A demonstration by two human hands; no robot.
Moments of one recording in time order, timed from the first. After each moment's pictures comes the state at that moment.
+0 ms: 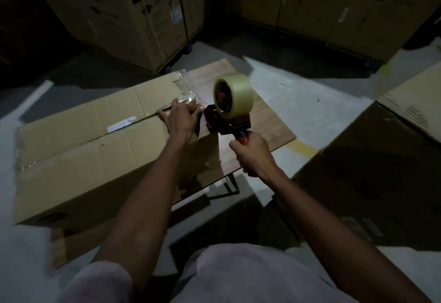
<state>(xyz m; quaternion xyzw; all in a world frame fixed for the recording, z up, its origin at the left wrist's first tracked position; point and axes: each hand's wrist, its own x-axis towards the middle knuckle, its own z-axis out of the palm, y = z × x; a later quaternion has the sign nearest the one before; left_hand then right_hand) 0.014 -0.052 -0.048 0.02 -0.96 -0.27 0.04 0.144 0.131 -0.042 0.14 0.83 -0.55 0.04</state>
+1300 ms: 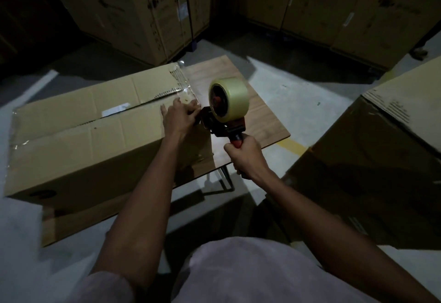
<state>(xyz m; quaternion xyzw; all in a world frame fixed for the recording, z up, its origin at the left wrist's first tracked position) 0.045 -0.046 -0.066 0.00 -0.96 -0.28 0.03 0.171 0.146 -0.055 0.12 0.82 -0.55 0.06</state>
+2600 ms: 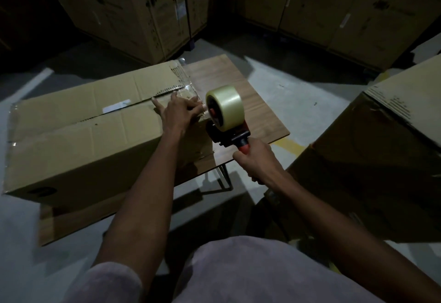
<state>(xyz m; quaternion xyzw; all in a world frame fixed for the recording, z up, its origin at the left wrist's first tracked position) 0.049 -0.052 -0.057 -0.02 -0.96 -0.28 0.07 0.195 0.161 -0.038 0.09 0.91 -0.39 0.11</state>
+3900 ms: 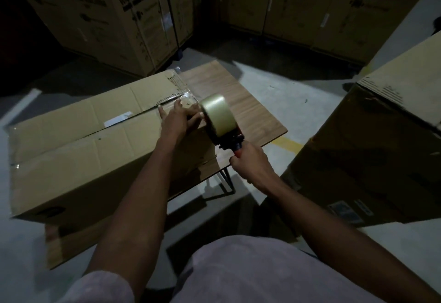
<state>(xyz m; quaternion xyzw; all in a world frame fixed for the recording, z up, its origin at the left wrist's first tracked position) 0.041 -0.075 -0.063 -0.12 -0.96 -0.24 0.01 0.194 0.124 -0.063 0.14 0.92 -0.36 0.06</state>
